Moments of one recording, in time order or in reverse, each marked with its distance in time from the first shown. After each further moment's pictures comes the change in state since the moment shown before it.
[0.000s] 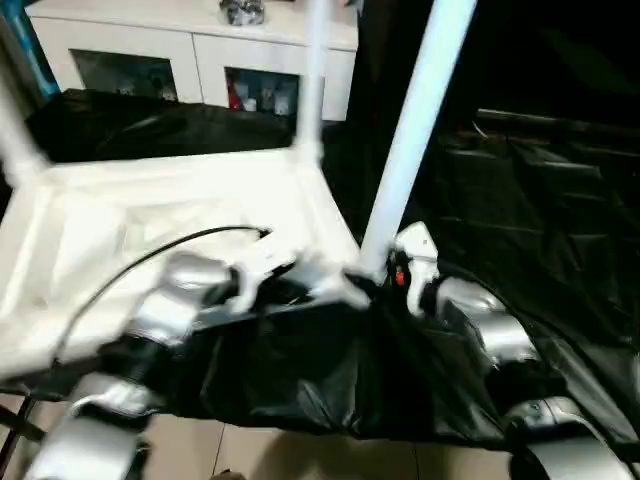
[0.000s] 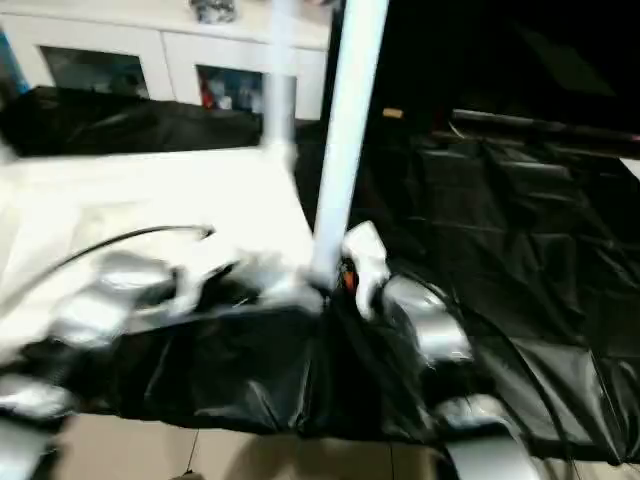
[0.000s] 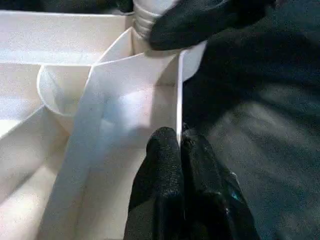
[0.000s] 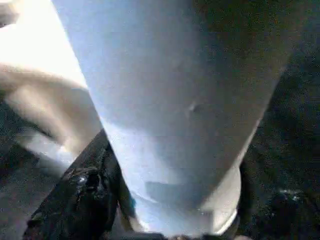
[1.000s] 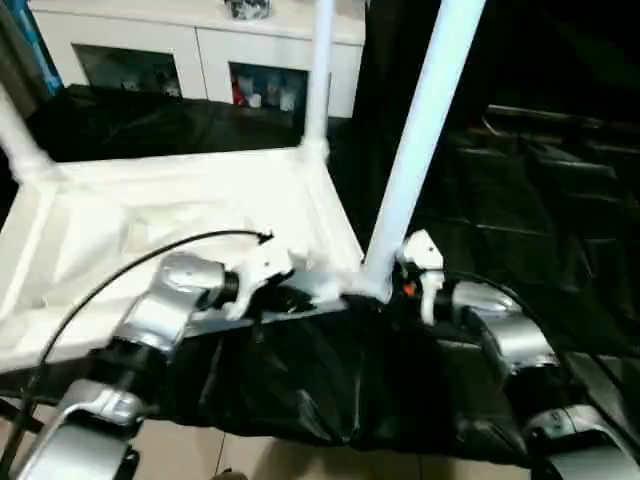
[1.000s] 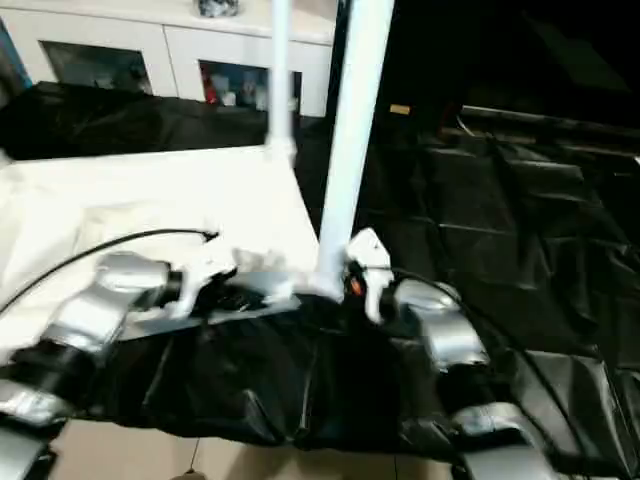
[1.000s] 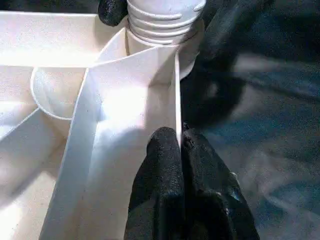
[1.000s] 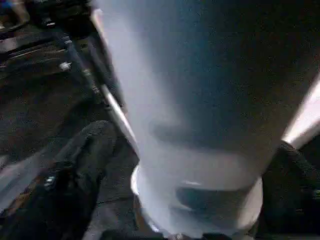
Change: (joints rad) left arm 0.067 0.151 -0.026 -0.110 -0.054 -0.093 -0.269; right arm 0.078 -0.161 0.126 -0.144 0.051 -0.031 0.527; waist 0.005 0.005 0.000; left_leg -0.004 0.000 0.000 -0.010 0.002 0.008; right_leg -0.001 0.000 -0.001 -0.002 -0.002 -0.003
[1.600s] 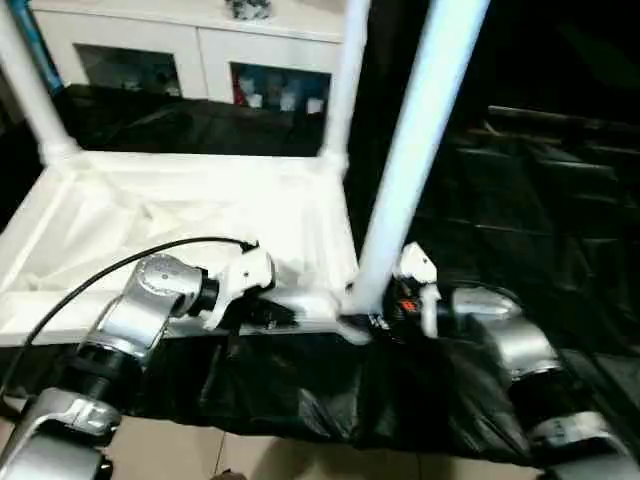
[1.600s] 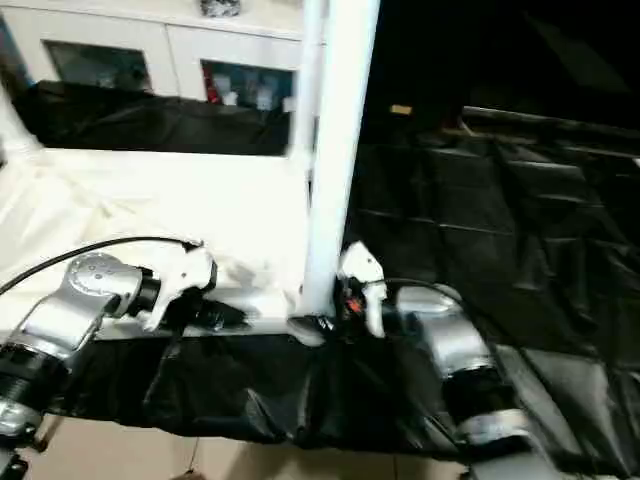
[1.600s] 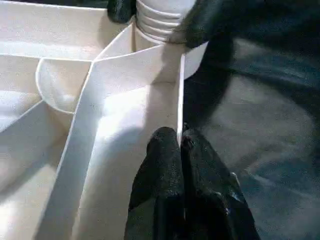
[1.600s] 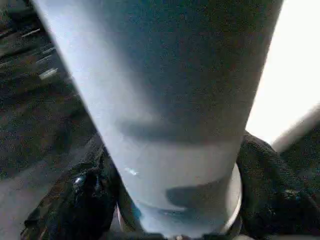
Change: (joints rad) left arm 0.001 -0.008 0.017 0.011 0.014 0.041 0.069; right arm -0.004 0.095 -0.041 0.037 -0.018 0.003 -0.215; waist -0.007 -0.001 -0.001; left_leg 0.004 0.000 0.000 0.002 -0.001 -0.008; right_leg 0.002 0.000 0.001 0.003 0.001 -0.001
